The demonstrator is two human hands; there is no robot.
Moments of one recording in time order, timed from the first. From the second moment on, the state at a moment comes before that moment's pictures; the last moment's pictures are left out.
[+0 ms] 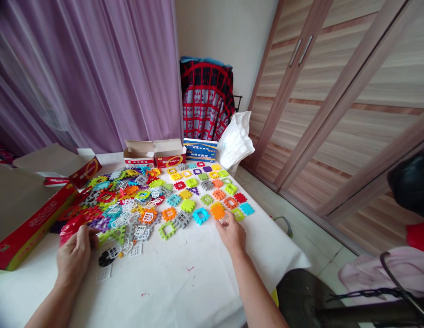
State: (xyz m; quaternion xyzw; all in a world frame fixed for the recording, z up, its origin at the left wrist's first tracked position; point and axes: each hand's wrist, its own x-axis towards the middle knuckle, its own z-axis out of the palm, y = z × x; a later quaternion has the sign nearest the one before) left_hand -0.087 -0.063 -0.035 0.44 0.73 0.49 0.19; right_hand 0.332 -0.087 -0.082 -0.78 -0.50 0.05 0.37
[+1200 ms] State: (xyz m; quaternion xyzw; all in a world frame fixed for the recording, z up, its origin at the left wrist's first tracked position) left_hand -0.065 -0.012 -0.021 0.68 0.69 0.23 0.12; right_hand 0.336 -0.084 -0.088 -0.71 -0.54 0.08 0.45
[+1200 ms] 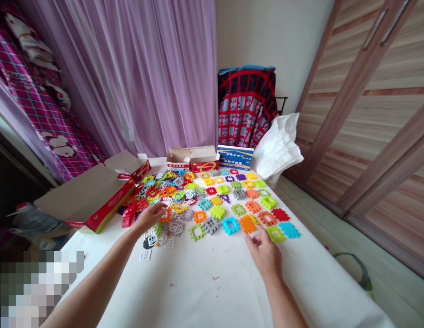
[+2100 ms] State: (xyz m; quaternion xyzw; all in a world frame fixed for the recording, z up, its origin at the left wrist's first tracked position) left_hand -0.052 -0.059 -0.038 0.54 0.68 0.40 0.31; right_hand 0.149 -0.048 -0.064 -0.46 -0.78 0.10 0.41
